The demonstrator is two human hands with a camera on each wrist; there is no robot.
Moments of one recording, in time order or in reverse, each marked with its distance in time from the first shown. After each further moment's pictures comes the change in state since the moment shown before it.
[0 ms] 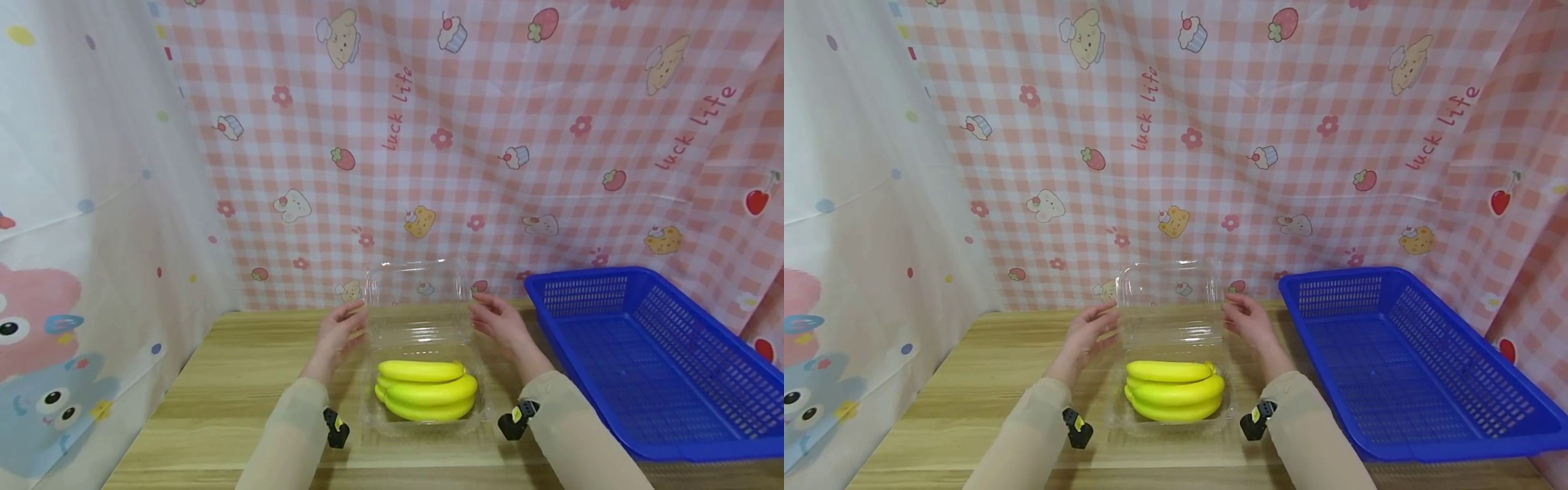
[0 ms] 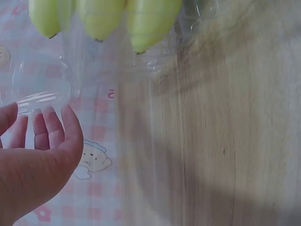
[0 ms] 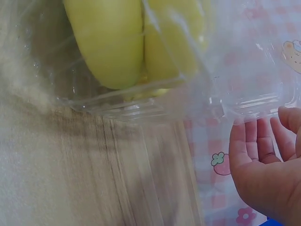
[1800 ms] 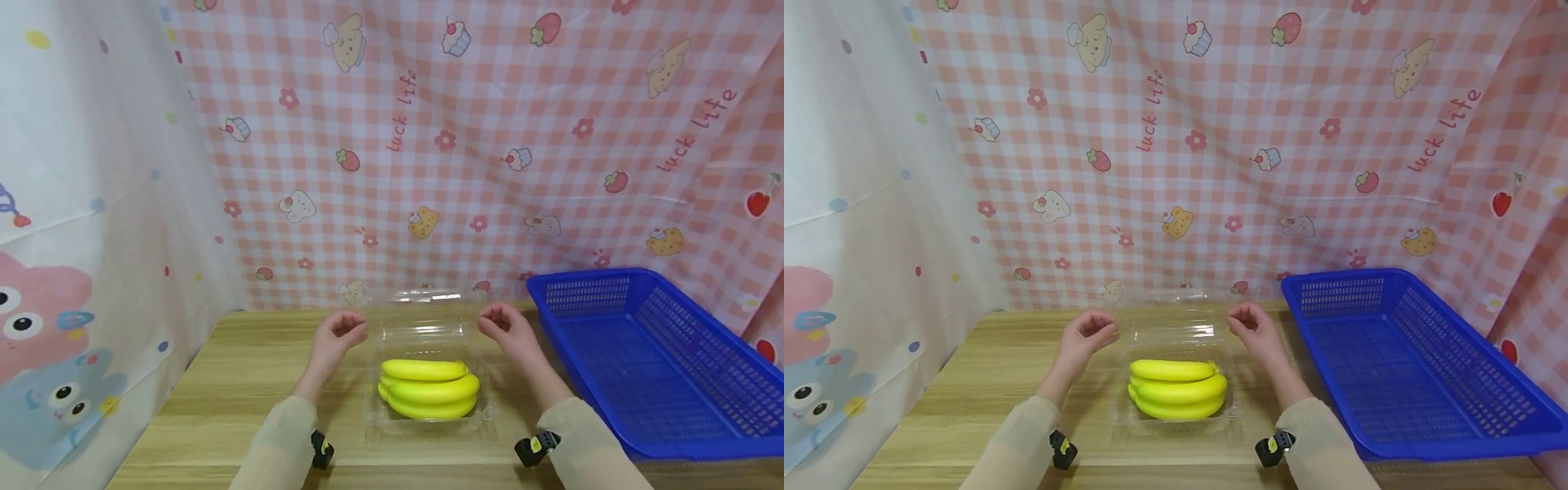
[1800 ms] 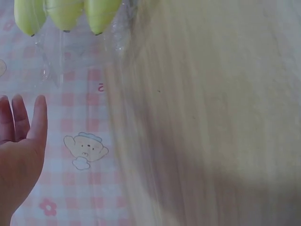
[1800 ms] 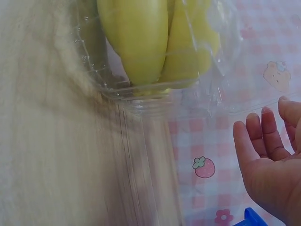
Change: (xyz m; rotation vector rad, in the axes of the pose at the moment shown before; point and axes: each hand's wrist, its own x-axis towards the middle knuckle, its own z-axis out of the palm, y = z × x) left_hand -0.024 -0.009 -0.023 0.131 -0.129 0.387; right_hand -0.035 -0.001 -0.003 -0.320 0.041 -0.245
